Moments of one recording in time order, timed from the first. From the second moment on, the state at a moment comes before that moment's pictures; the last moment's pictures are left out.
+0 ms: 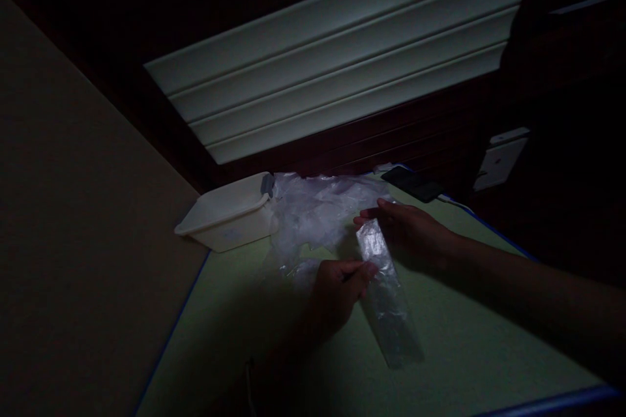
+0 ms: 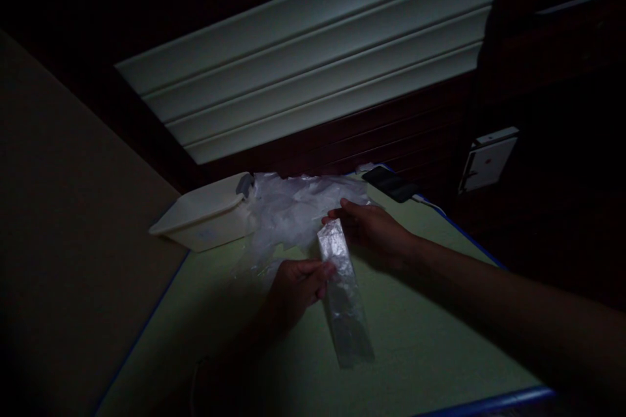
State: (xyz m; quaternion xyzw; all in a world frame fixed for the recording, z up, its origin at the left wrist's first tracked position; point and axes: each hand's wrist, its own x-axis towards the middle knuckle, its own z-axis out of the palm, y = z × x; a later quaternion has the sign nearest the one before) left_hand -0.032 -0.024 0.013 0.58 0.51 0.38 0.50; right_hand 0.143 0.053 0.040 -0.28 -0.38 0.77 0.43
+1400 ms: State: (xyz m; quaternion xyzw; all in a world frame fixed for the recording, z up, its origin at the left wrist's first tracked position) left_hand -0.041 -0.013 0.028 0.49 0.53 0.44 0.54; right_hand 0.148 0.040 0.022 -0.36 -0.60 0.65 0.30
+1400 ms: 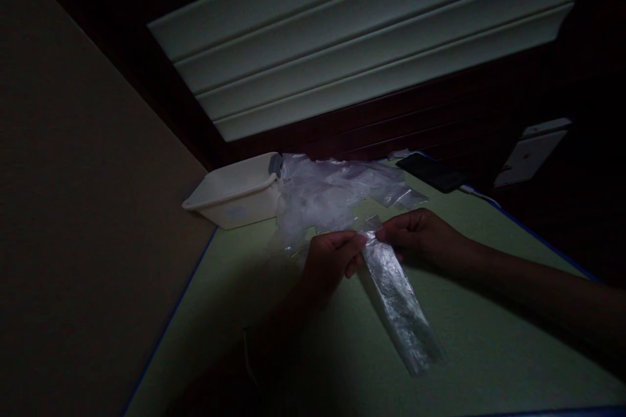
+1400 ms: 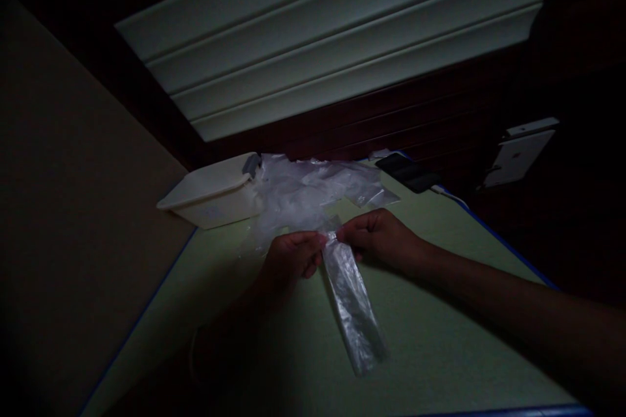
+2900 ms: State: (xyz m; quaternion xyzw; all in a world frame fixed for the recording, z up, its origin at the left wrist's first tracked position) left_hand -0.048 -0.009 0.031 0.54 0.52 0.35 0.56; right_hand 0.153 0.044 0.026 -0.33 -0.59 0.68 0.28
